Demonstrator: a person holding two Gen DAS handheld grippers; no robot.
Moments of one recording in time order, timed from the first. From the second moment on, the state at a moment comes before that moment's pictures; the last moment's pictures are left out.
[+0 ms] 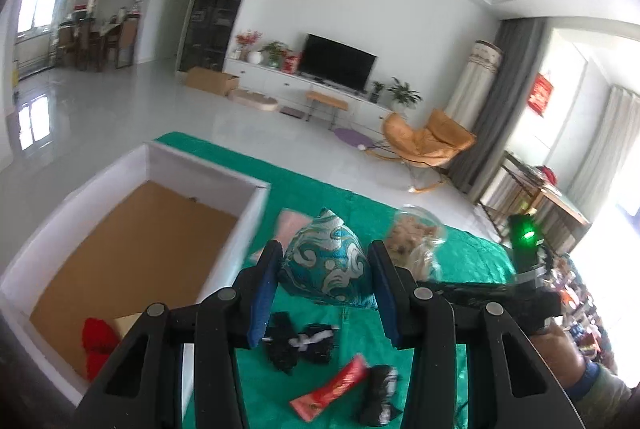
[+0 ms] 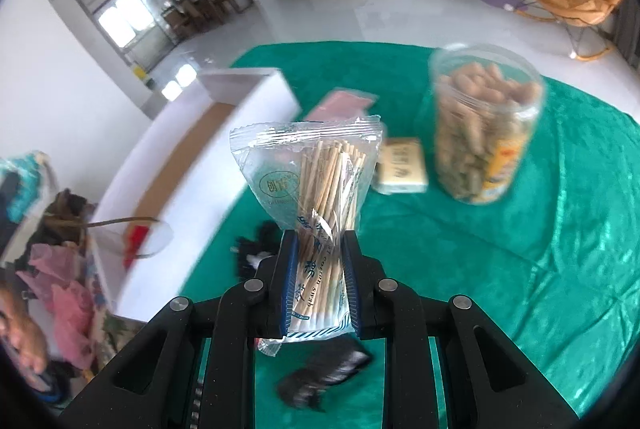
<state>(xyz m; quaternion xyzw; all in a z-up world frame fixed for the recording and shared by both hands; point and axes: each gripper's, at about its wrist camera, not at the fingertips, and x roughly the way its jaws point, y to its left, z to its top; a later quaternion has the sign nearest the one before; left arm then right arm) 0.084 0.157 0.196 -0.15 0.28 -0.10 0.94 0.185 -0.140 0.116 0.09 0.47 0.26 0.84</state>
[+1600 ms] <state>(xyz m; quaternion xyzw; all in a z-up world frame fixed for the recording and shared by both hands) 0.054 0.038 0.004 -0.08 0.41 -0.12 0.90 -0.015 -0.161 -0.034 -0.15 0.48 0.24 0.83</state>
